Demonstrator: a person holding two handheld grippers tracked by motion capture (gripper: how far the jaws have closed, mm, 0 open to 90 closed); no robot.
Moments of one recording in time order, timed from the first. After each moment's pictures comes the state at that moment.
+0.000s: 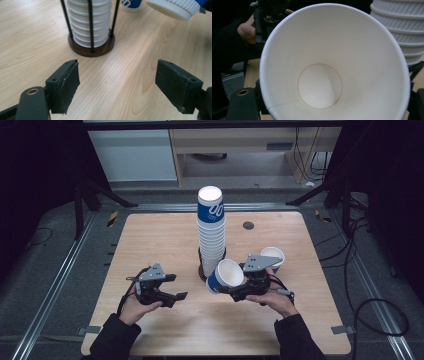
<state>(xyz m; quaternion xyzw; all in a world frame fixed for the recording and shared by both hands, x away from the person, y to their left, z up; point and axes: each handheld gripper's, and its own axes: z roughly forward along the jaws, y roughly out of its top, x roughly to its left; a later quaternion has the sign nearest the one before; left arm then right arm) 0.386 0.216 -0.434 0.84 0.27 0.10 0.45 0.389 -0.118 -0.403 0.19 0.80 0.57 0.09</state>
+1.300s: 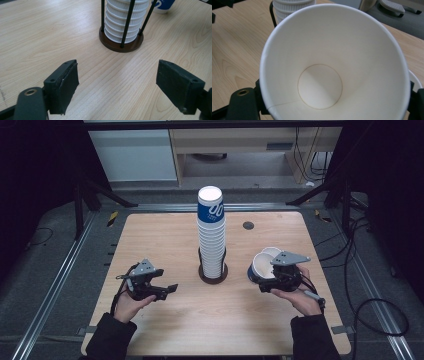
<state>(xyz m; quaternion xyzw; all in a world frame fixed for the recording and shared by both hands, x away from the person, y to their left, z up) 0.394 0.239 -0.433 0.82 0.34 0.14 0.44 0.386 -0.188 -0.398 0.35 0.80 0.43 0.22</state>
